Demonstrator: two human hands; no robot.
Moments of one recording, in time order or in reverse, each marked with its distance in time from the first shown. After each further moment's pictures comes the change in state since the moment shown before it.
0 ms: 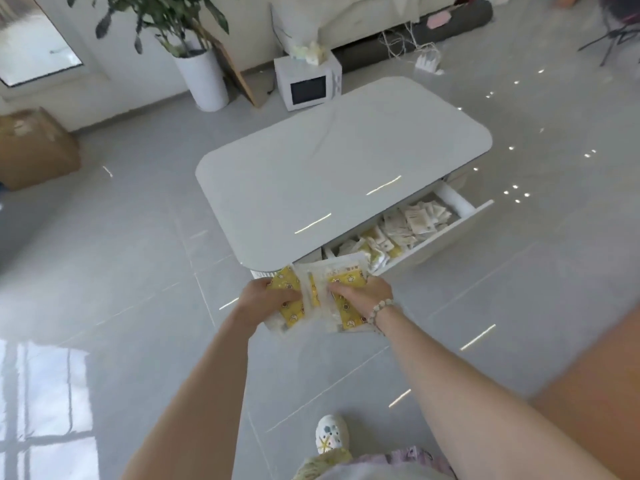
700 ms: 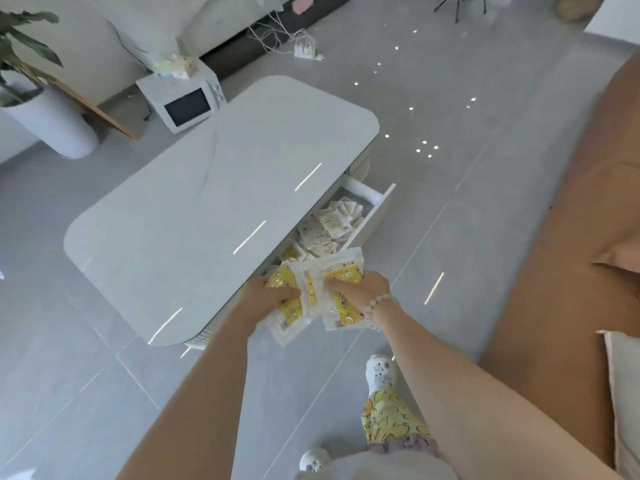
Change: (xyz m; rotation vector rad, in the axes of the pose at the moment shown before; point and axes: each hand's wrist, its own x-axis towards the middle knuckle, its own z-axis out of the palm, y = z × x) left_hand 0.077 0.129 0.170 0.229 -0.249 0.090; right_hand 0.084 0.030 -0.169 0.219 0.218 0.130
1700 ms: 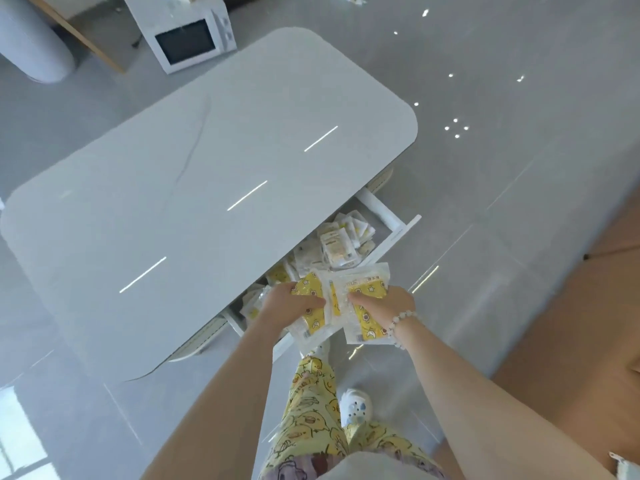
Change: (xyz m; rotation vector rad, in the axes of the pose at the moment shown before) left_hand 0.223 0.082 0.052 -0.007 -0.093 -0.249; right_hand 0.226 -0.074 -0.051 -0.266 -0.049 0.135
